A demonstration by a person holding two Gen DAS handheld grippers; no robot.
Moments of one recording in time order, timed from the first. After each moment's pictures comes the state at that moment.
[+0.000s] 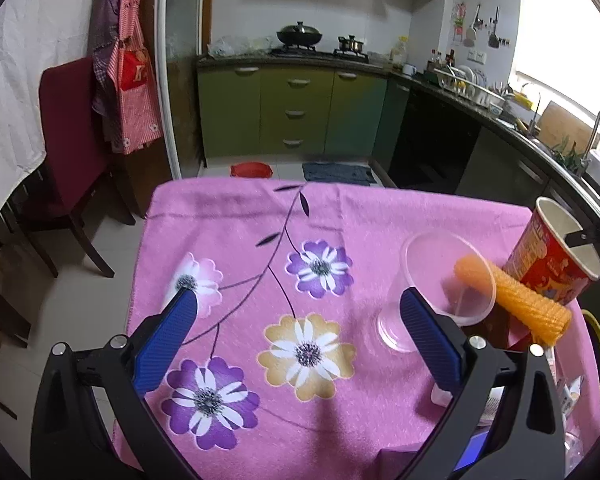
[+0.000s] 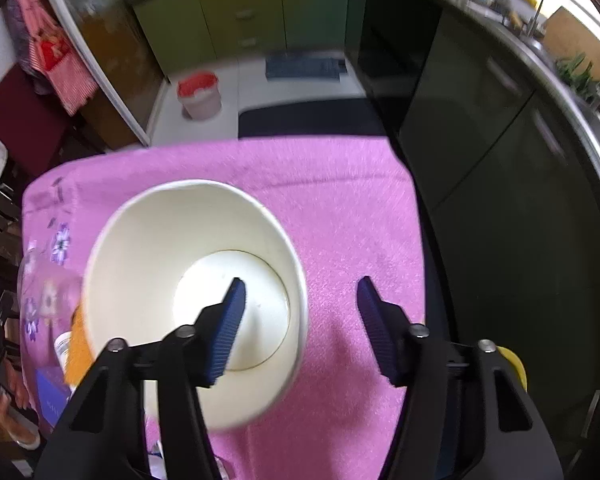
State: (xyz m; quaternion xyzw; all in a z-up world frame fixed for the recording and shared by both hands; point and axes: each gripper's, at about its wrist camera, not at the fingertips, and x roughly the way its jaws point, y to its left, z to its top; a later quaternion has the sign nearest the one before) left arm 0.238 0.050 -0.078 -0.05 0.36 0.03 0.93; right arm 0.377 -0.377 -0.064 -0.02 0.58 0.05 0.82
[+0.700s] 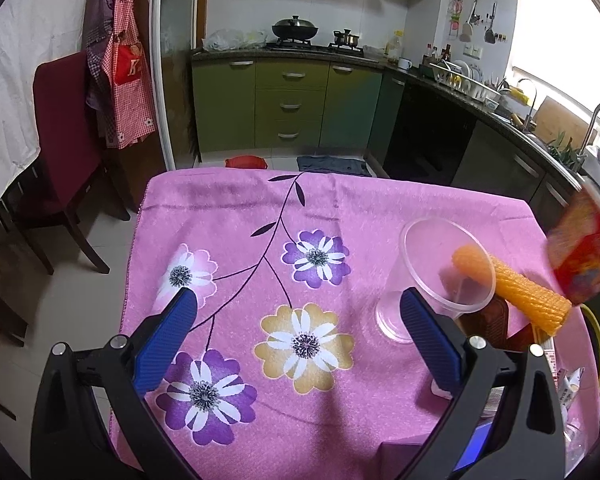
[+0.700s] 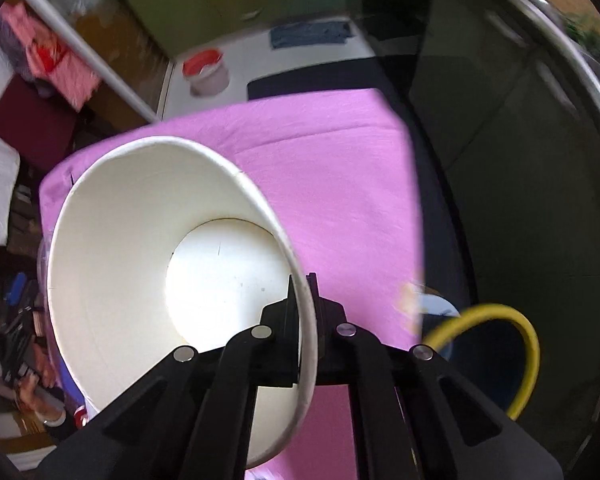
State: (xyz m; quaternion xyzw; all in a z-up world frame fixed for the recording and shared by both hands) left arm 0.234 0.051 -0.082 -0.05 0.37 0.02 0.93; right arm 0.356 -0.432 -0.062 0.04 0.62 0.06 0.78
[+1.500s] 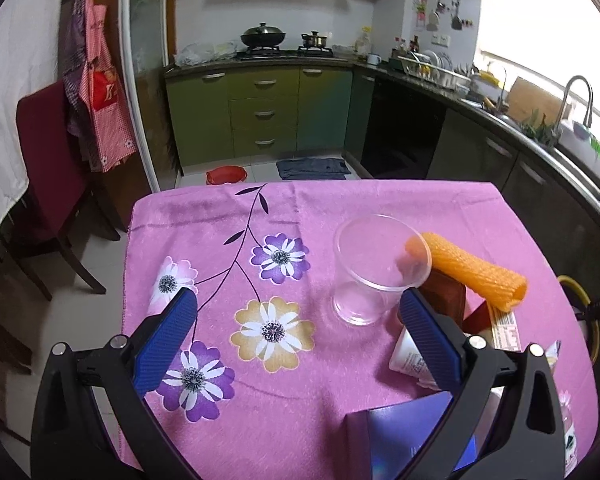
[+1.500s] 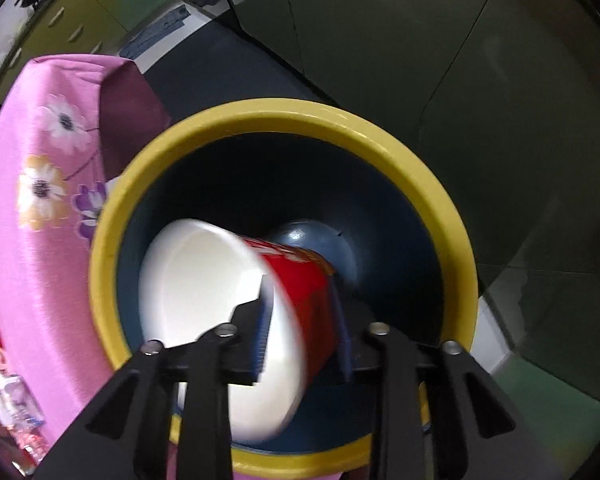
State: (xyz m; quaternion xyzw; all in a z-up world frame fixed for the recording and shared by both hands) left arm 0.210 0.017 -0.054 0.00 0.37 -0.02 0.93; right arm 0.257 -0.666 -0.225 0.17 0.65 -0.12 0.73
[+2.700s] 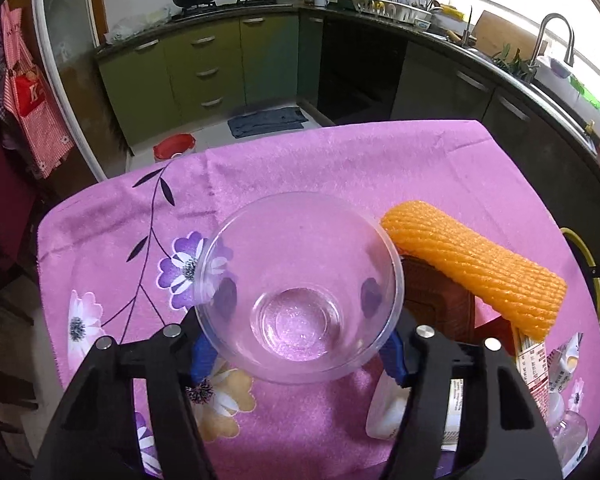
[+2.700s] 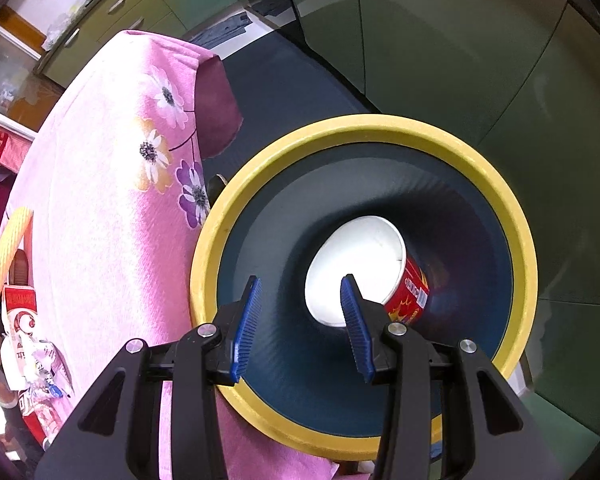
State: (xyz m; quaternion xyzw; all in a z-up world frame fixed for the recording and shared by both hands) left arm 0.296 -0.025 -0.103 0.04 0.45 -0.10 0.89; right arm 0.238 -0.609 -0.184 0.17 0.62 -0.04 0.77
